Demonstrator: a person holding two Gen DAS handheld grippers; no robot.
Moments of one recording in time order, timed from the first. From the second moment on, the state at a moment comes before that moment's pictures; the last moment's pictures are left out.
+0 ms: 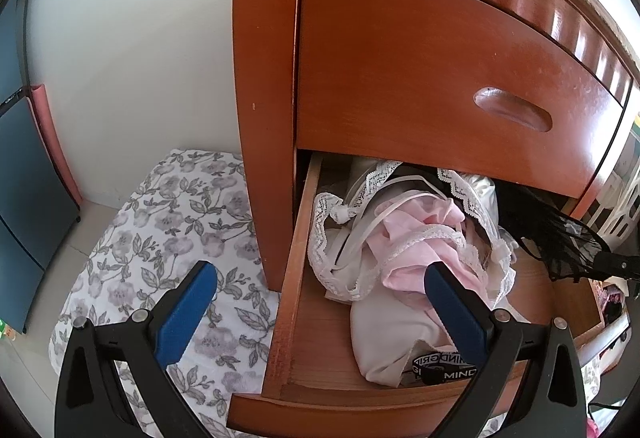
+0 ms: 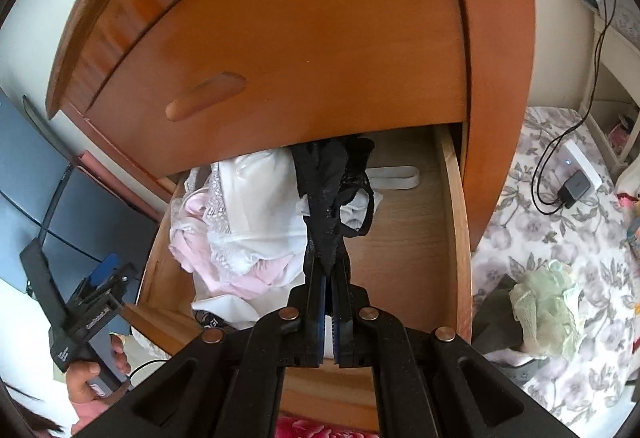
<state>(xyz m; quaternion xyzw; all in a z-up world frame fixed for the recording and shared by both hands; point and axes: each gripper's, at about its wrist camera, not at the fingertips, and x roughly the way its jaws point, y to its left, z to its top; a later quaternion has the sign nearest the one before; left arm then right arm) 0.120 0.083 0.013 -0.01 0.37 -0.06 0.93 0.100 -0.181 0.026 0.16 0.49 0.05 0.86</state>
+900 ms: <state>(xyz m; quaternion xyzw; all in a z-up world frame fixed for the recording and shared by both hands) 0.116 0.076 0.016 0.00 0.37 -0.06 0.93 0.070 -0.206 0.109 0.16 0.39 0.01 0.91</state>
